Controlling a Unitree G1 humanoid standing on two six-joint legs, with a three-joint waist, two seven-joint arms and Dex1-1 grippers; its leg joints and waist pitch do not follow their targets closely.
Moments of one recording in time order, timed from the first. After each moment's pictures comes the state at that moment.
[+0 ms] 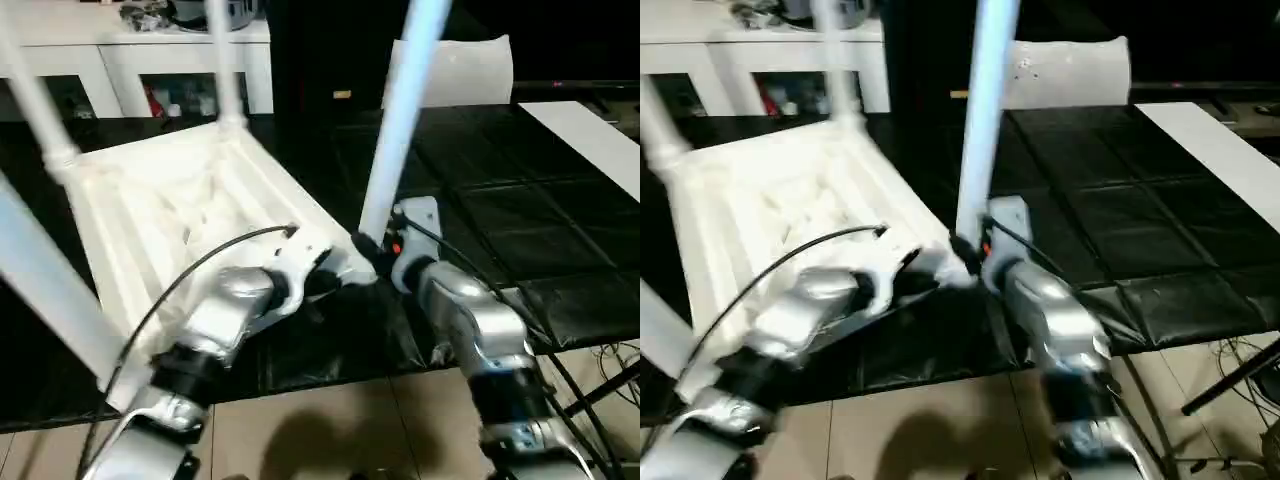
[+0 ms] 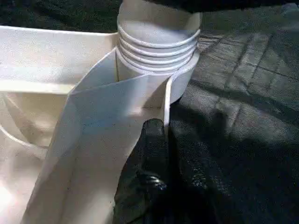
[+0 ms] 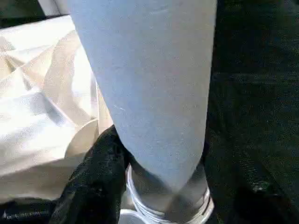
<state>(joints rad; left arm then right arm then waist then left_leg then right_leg) -0.56 0.14 -0.25 0.43 0.02 0.47 -0.67 -0.46 -0.01 0.03 0.26 0.17 0.49 0.25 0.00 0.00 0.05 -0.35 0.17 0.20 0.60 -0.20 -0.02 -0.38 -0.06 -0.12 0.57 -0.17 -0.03</state>
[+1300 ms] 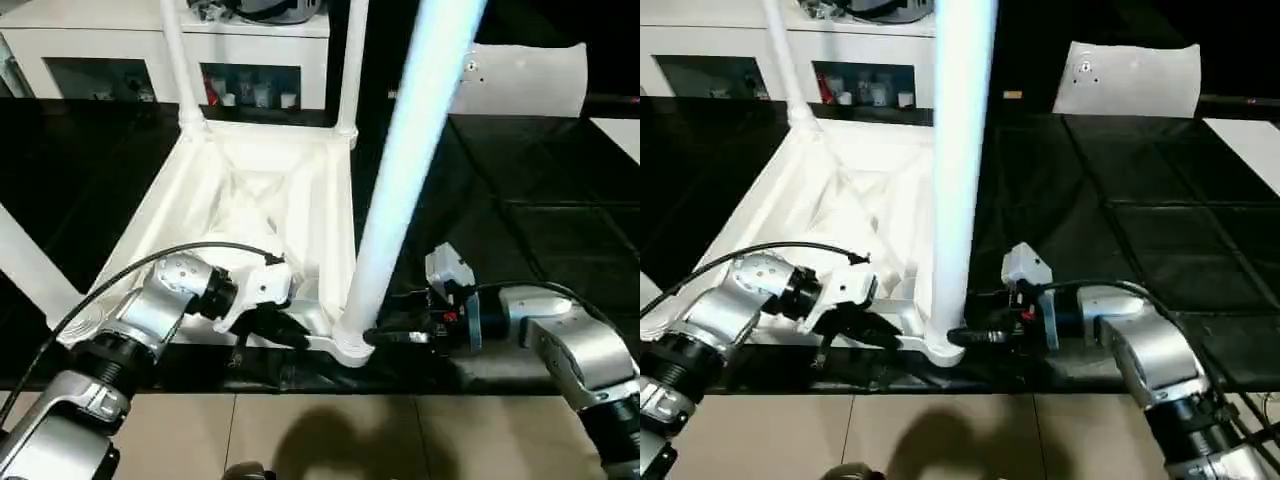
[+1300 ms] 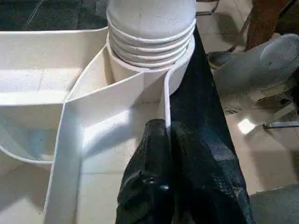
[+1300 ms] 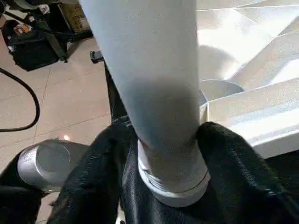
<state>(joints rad) -0.58 0.48 -0.41 0.51 -0.02 0.01 -1.44 -0.32 -0.54 0.22 0.04 0.35 0.44 1.22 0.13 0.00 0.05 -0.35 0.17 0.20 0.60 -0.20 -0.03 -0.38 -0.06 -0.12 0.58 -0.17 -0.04</state>
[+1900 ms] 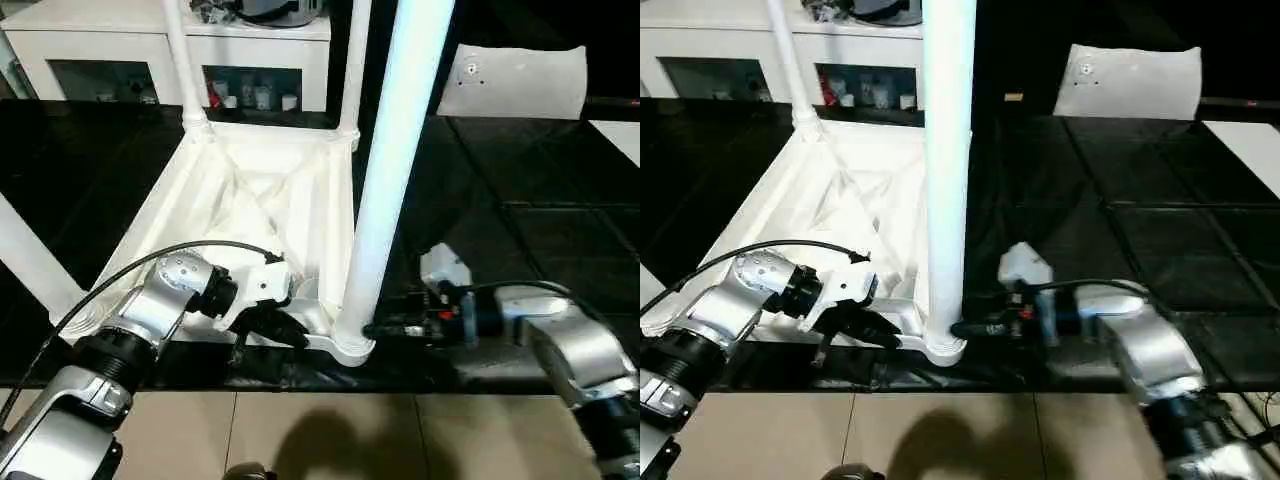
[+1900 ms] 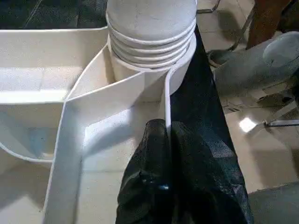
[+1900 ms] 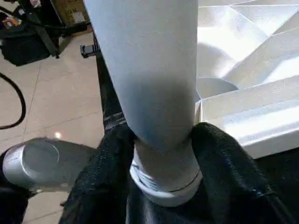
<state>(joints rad) -0.60 0.47 -0.41 0.55 -0.02 -0.01 -1.44 -0.33 -0.51 0.23 0.09 0.31 0.40 1.20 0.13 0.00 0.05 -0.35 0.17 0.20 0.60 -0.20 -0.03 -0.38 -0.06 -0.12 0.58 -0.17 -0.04</state>
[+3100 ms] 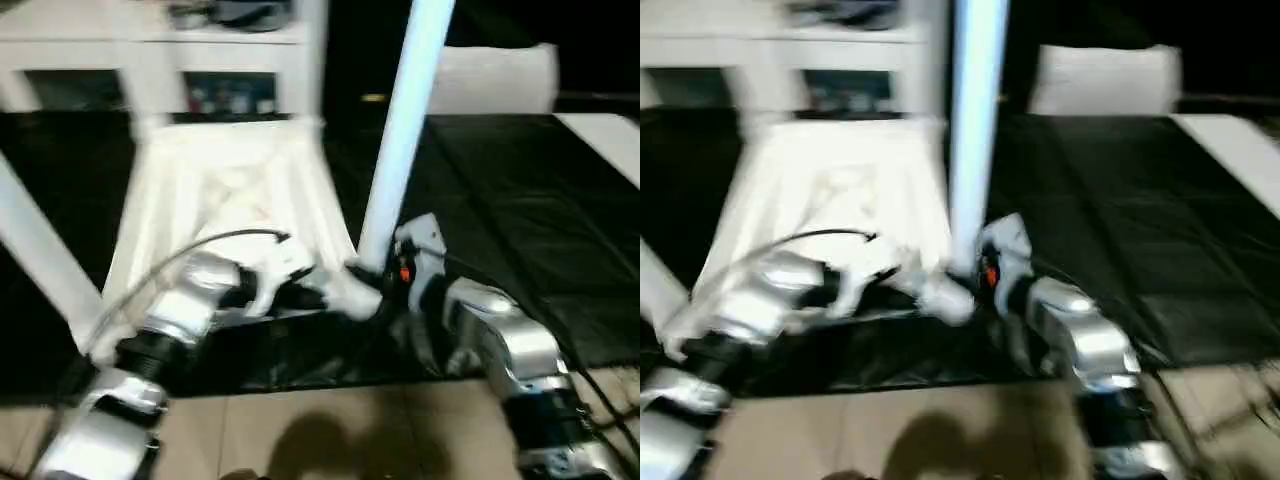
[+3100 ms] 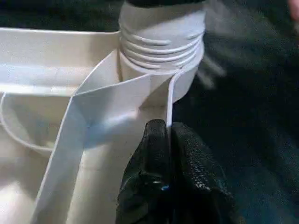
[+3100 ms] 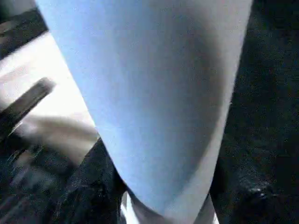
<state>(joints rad) -0.60 0.22 -0.27 0.56 0.04 0.30 -0.93 -0.41 -0.07 0.03 0.20 0.17 0.55 0.42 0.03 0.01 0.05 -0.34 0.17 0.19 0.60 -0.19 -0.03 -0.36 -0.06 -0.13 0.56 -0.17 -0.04</state>
